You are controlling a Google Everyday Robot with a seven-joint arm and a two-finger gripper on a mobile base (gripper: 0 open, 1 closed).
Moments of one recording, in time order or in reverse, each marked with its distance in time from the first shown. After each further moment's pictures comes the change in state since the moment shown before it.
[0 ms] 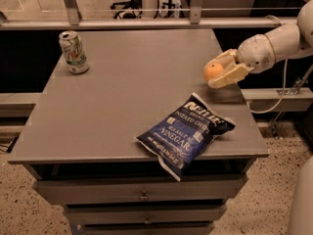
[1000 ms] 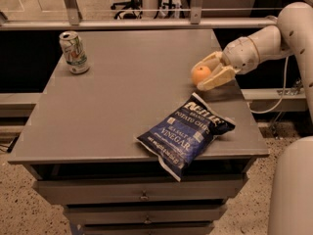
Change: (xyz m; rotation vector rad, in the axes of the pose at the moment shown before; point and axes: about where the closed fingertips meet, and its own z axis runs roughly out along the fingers) arm -0.009 0.001 0.031 -0.119 -0.056 -0.077
